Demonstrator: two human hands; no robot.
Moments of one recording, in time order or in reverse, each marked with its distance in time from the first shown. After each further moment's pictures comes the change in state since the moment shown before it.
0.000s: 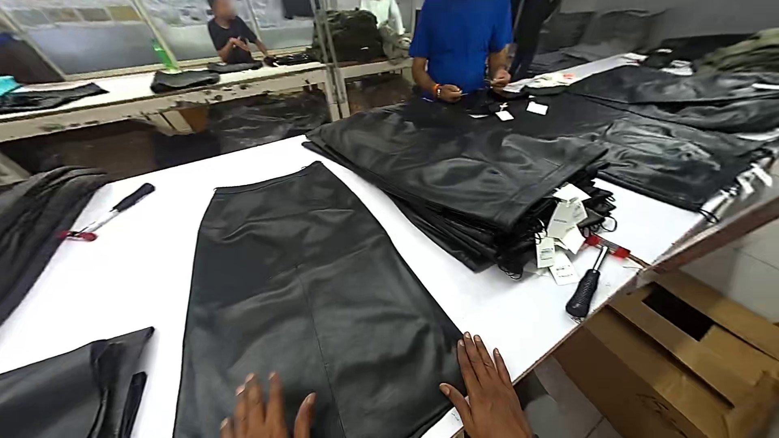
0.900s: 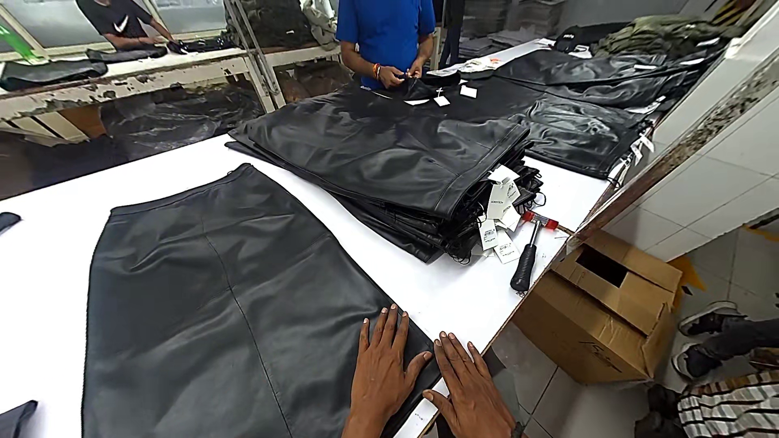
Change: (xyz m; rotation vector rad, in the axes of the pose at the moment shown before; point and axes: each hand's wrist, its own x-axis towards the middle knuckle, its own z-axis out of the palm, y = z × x) left_hand 0.054 0.193 0.114 -0.129 -0.128 0.722; right_hand -0.021 0.029 -0.006 -0.025 0.000 0.006
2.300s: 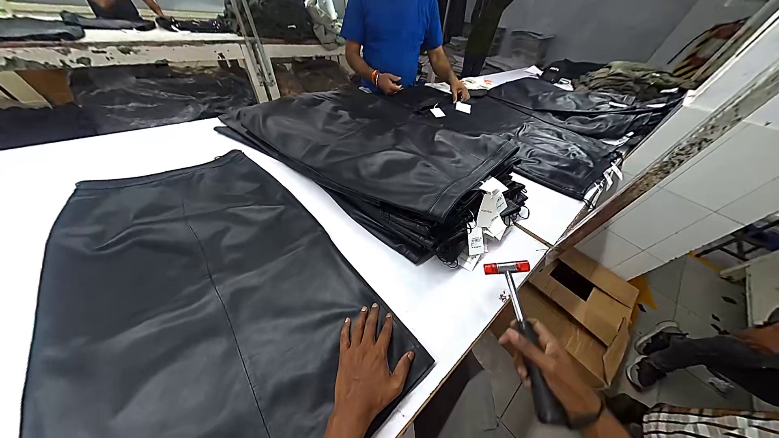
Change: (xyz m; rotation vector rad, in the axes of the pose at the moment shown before) left_hand -0.004 0.004 0.001 0.003 0.056 -0.077; right_hand 0.008 0.105 -0.111 1.130 -0.021 0.743
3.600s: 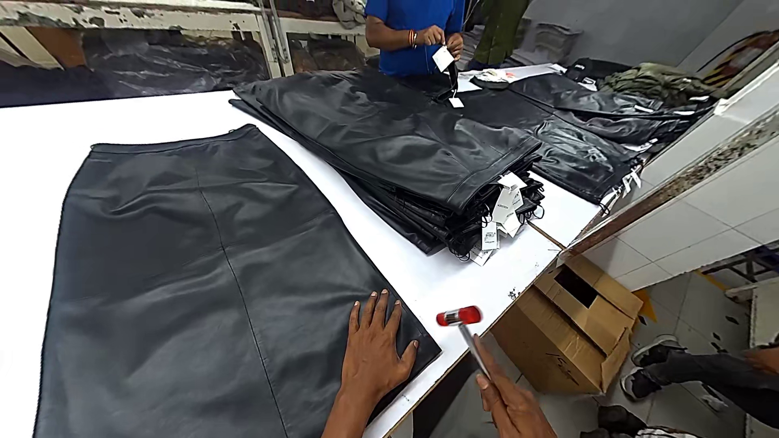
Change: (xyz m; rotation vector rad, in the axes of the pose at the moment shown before) left_hand 0.000 0.000 -0.002 -0.012 -0.032 -0.003; right_hand -0.065 0.020 0.067 -0.645 -0.127 -0.462
